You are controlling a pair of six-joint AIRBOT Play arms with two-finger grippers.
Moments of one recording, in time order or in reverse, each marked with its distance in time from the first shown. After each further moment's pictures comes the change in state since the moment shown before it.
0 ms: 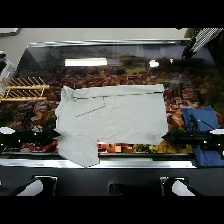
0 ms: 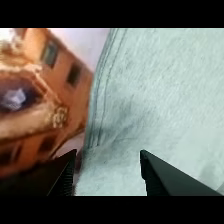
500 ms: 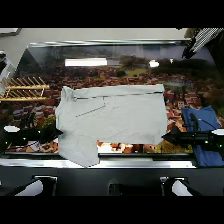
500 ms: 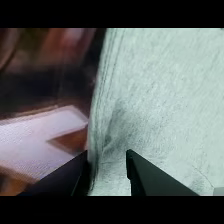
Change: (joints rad) left arm -0.069 -0.055 0.000 -0.042 0.065 0.001; right arm 0.000 0.057 0.000 0.010 0.045 -0.018
